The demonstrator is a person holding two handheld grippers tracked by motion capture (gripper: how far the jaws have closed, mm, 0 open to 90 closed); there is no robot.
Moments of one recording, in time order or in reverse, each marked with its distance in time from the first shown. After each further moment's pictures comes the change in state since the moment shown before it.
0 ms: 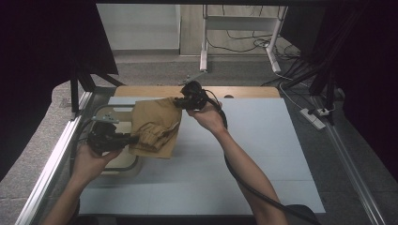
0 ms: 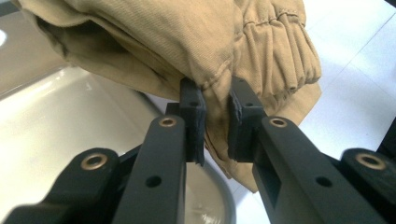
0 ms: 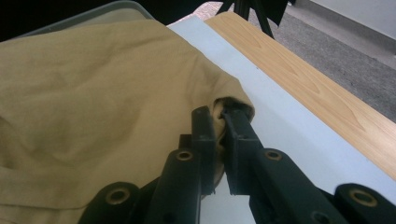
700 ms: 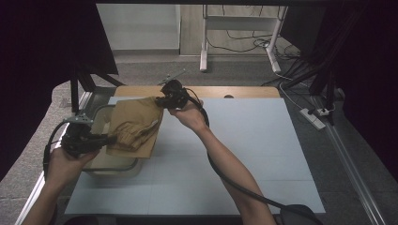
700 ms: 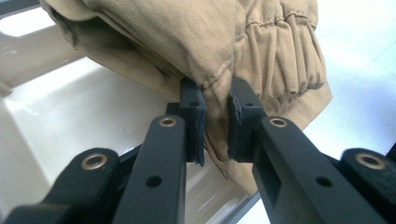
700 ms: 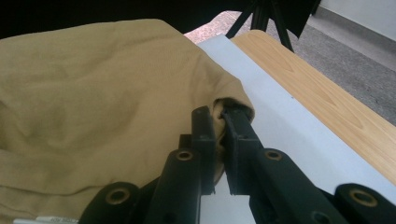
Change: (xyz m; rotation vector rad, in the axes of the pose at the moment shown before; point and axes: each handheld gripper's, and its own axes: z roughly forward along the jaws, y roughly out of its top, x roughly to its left) left arm 0.031 -0.028 -0.039 -0.002 0.070 -0.062; right arm 0.028 0.028 0.039 -0.017 0.054 -0.030
